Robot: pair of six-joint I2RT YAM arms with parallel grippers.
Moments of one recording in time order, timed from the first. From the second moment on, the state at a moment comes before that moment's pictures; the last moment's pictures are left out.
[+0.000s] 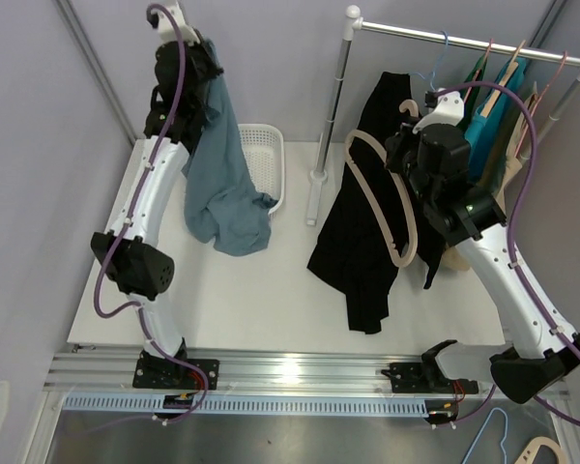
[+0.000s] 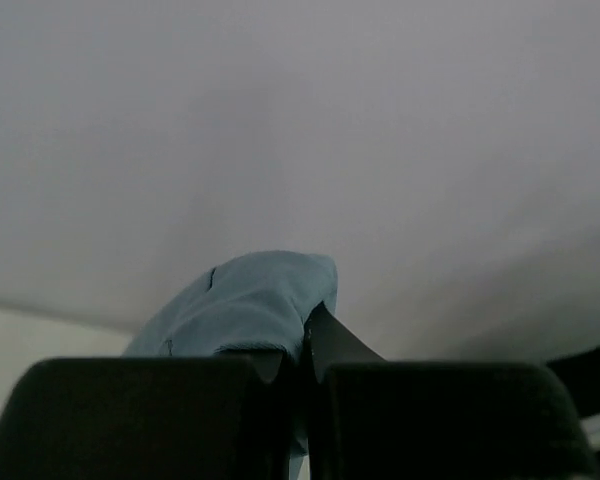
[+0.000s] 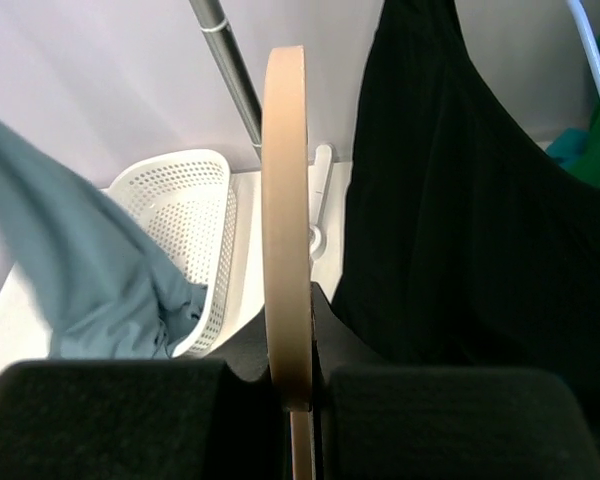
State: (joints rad) left arm -0.24 1.89 2.20 -0.13 -0.28 -0.24; right arm 0.49 1.26 1.55 -0.47 0.37 0.34
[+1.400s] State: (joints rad) left arm -0.24 1.62 1.67 -0.40 0.13 -0.54; right arm 0.26 2.04 2.42 -0.24 0.09 0.15
